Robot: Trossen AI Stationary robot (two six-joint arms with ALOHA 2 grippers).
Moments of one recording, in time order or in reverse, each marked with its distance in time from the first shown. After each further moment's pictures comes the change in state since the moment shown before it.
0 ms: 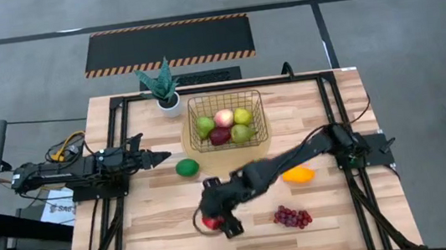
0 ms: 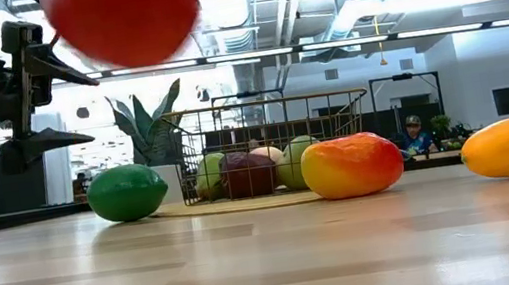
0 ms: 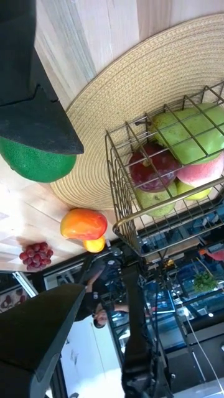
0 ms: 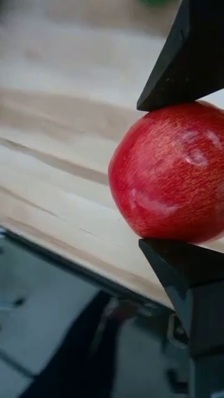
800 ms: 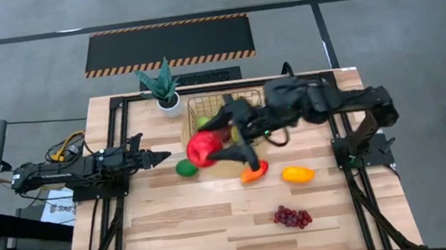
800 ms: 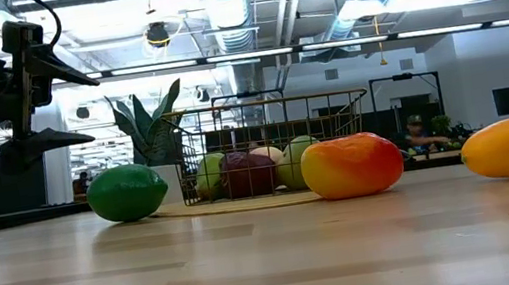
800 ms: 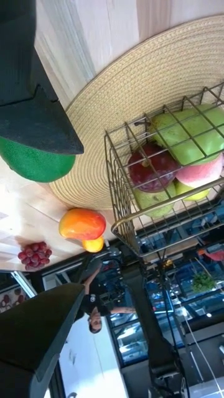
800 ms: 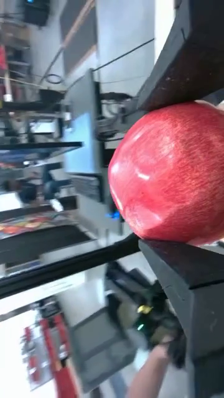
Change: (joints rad) left arm 0.000 0.000 0.000 0.001 -0.005 -0.007; right arm -0.188 -0.471 0.003 0.293 -0.002 0.112
